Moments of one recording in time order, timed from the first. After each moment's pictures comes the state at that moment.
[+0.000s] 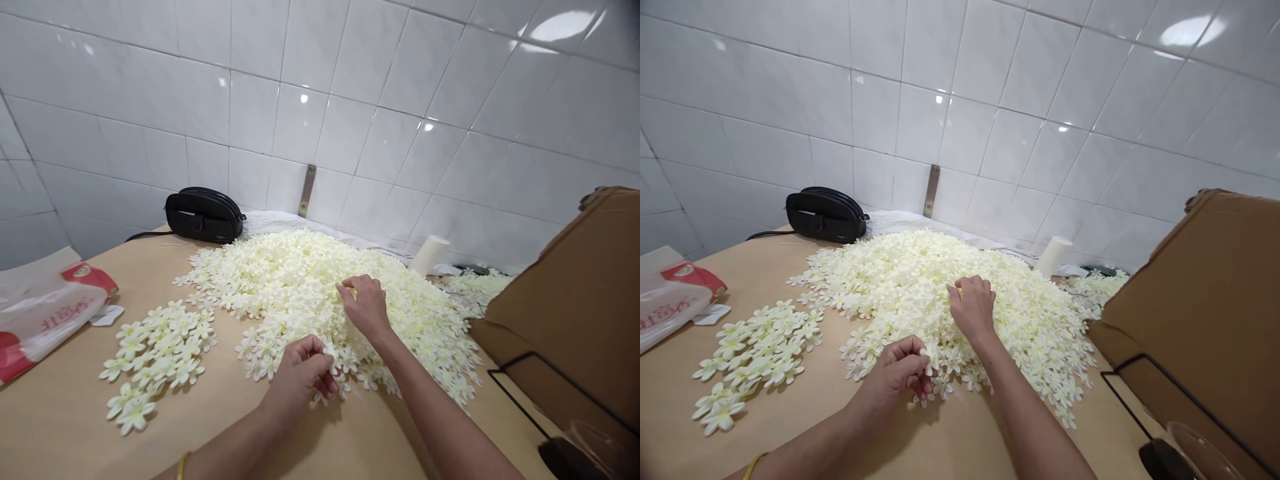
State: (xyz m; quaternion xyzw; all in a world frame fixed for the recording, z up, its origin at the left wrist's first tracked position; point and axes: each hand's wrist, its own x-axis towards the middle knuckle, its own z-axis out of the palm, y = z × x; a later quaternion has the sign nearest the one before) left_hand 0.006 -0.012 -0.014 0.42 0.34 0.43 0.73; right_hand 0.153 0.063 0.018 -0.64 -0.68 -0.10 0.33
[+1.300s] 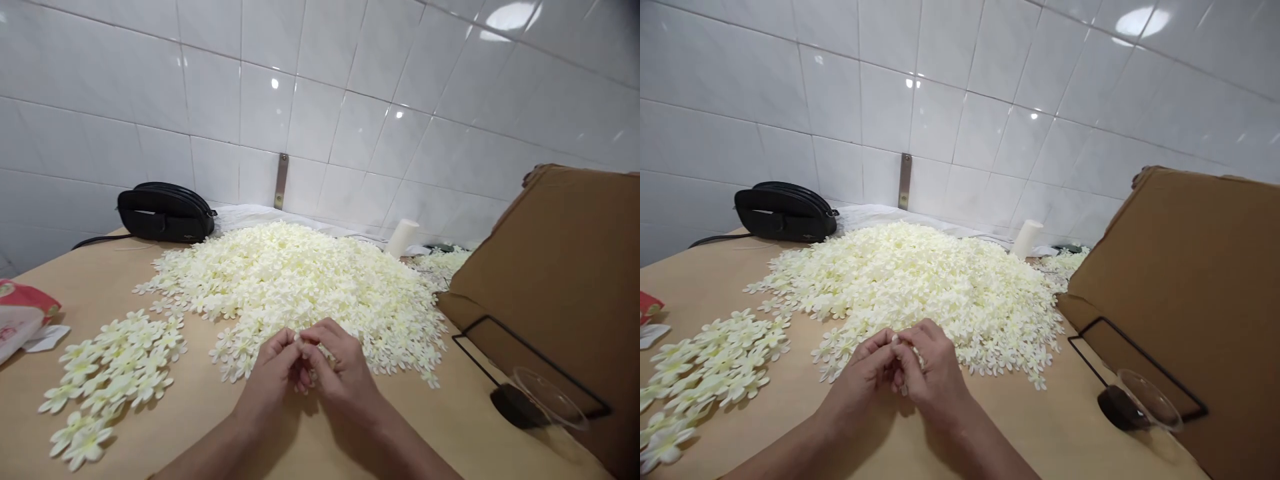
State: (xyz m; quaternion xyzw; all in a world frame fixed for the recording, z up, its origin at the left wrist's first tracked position) left_hand 0.007 -0.011 -0.023 0.39 0.30 0.45 0.75; right_hand 0.125 -0.034 0.010 -0.47 -0.74 0.16 0.45
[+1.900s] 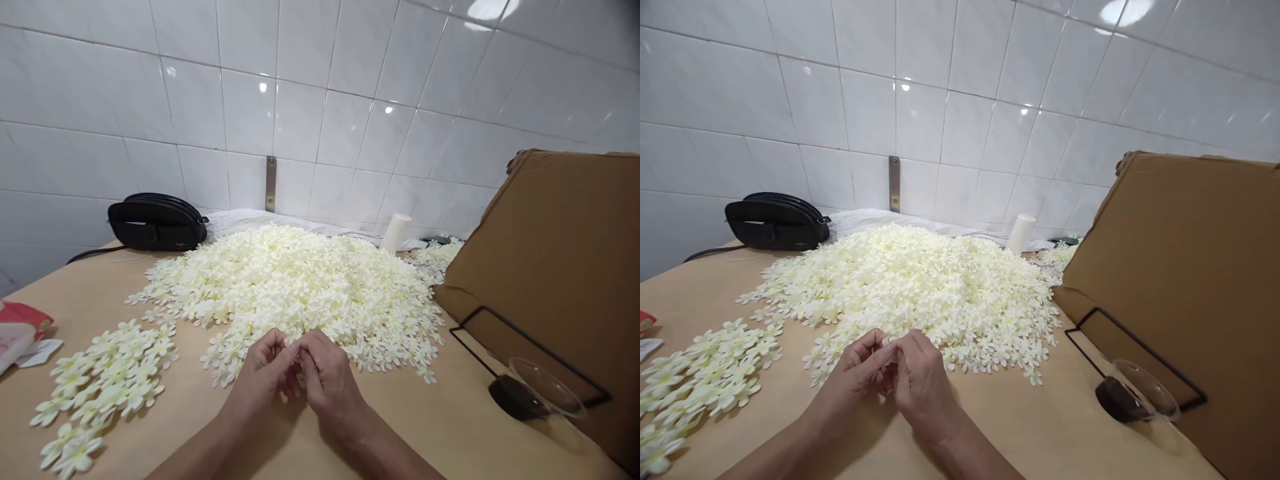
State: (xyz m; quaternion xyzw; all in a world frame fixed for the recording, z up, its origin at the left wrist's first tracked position) left_hand 0.008 -0.020 -0.011 0.38 0.32 0.44 0.75; right_hand 0.125 -0.040 -0.015 -0.48 -0.75 0.11 0.45
